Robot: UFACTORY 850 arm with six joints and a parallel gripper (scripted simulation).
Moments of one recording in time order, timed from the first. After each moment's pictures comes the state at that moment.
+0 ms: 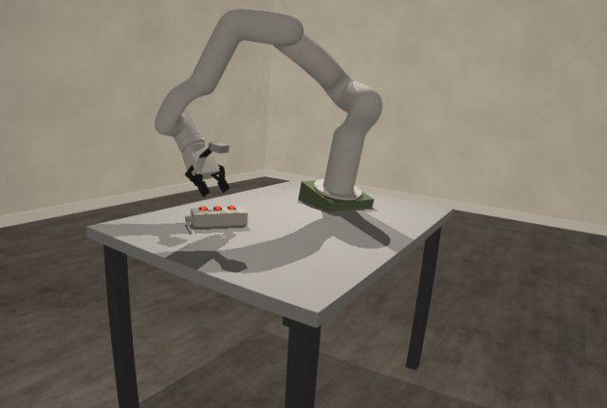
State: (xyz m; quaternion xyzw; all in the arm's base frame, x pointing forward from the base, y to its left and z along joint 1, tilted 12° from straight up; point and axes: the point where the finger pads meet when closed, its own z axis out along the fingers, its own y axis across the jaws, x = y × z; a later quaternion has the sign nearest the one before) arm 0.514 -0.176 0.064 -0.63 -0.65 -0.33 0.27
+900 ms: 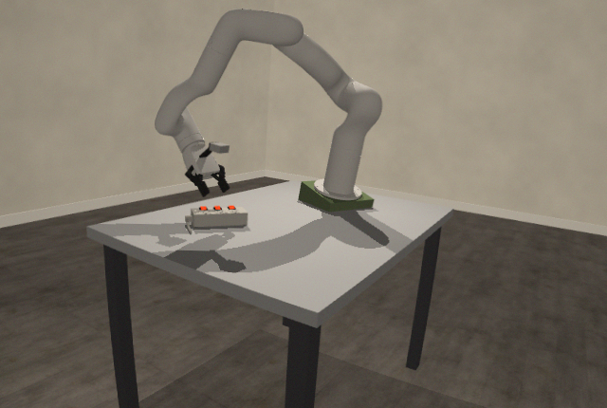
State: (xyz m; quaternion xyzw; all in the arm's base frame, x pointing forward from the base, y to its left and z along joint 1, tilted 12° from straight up) arm 0.514 -0.176 0.064 -0.63 -0.65 -0.33 0.27
